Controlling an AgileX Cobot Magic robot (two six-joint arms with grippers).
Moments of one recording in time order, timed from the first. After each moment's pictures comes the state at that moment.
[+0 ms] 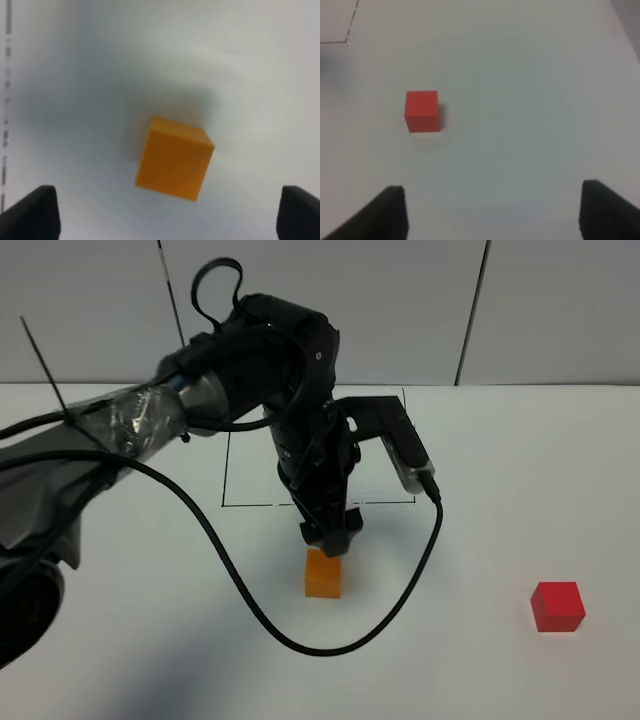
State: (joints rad) left arm -0.63 2.20 -1.98 -0.03 1.19 0.66; right arm -0.06 0.05 -0.49 0.01 1.04 -0.06
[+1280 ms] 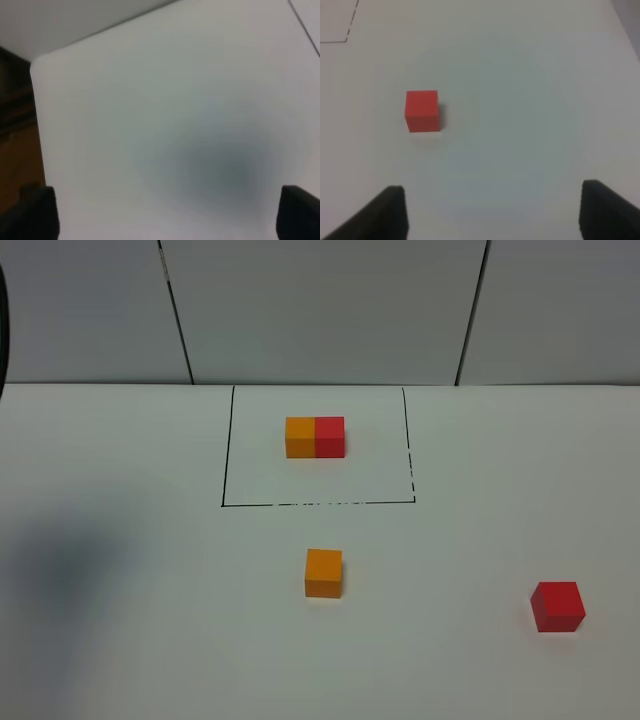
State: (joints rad) left arm 0.00 1.31 -1.43 0.16 1.03 0.24; right arm -0.06 0.05 -0.49 0.01 1.04 -0.06
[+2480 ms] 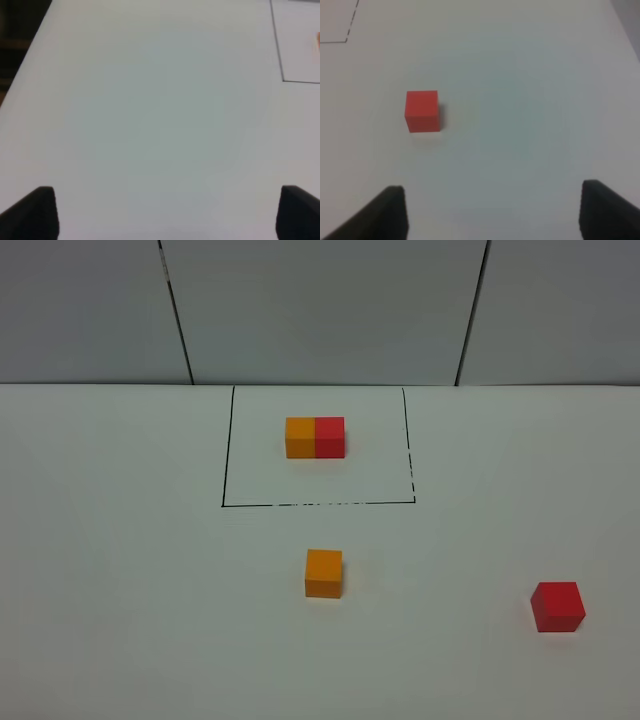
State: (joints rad) left arm -0.02 0.26 -0.72 0.09 1.01 -0.13; right arm -0.06 0.05 -0.49 0.01 1.04 -0.06
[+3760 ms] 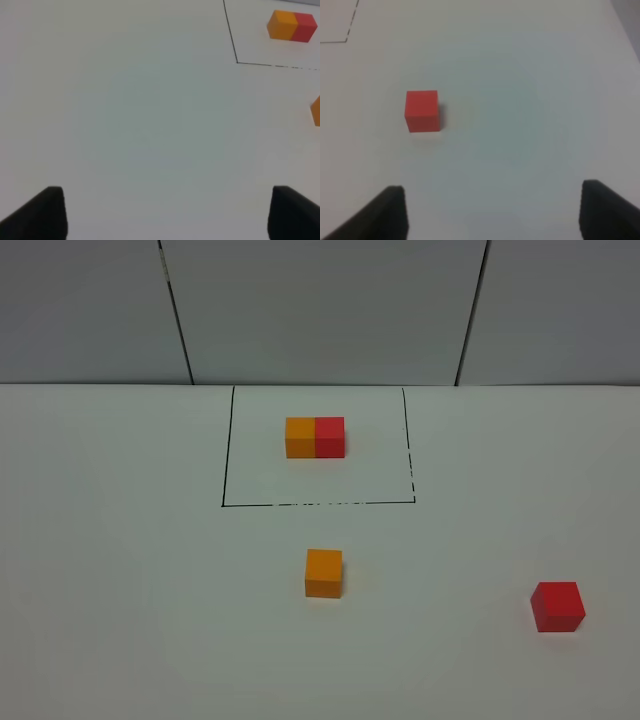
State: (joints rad) left arm -0.02 0.00 -0.52 -0.01 1.05 -0.13; right arm -0.06 0.05 -0.49 0.01 1.04 -0.06
